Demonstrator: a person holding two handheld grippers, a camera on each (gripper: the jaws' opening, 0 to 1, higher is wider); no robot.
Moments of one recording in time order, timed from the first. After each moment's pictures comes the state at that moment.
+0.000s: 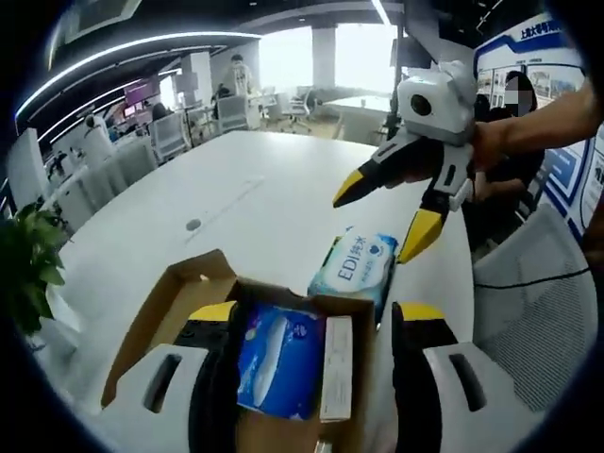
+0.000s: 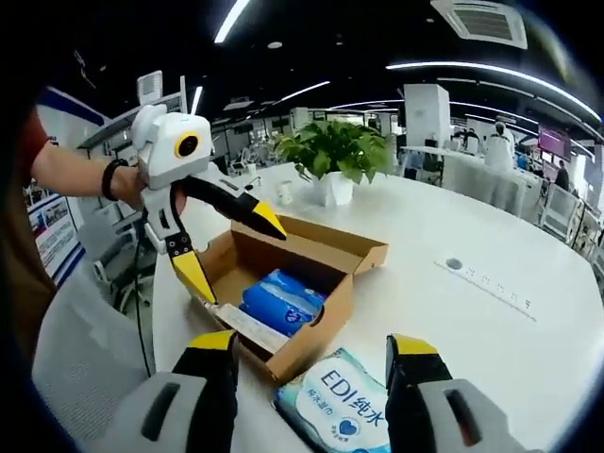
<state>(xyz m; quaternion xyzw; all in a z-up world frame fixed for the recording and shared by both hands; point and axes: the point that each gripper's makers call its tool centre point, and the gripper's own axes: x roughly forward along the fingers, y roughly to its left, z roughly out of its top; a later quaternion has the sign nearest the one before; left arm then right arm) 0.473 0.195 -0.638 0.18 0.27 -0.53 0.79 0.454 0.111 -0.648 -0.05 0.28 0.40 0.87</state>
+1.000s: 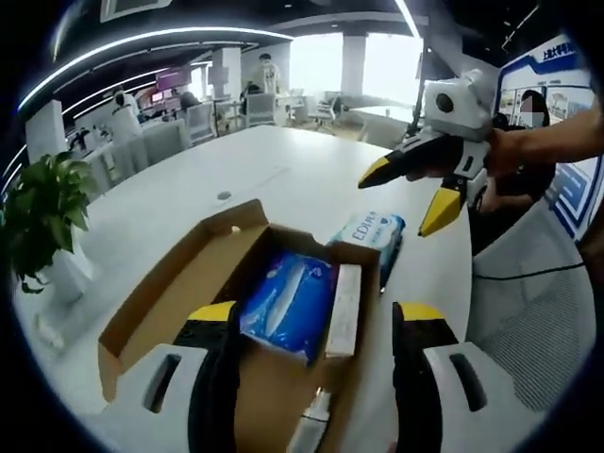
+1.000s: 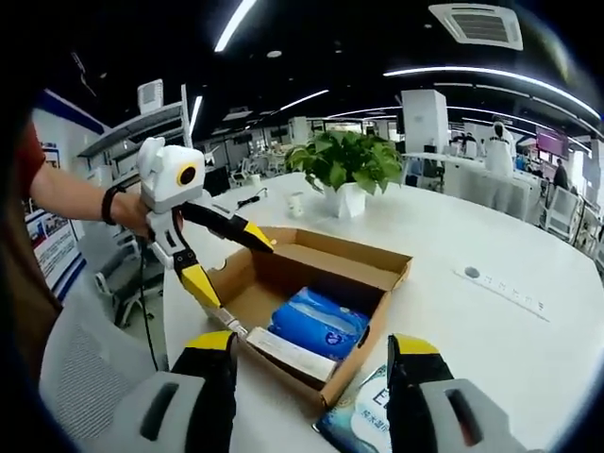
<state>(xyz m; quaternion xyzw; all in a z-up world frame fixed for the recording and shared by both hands) 0.451 0.267 -0.644 0.14 0.28 -0.48 0.82 0.434 0.155 -0.637 -0.04 0.26 0.40 0.88</state>
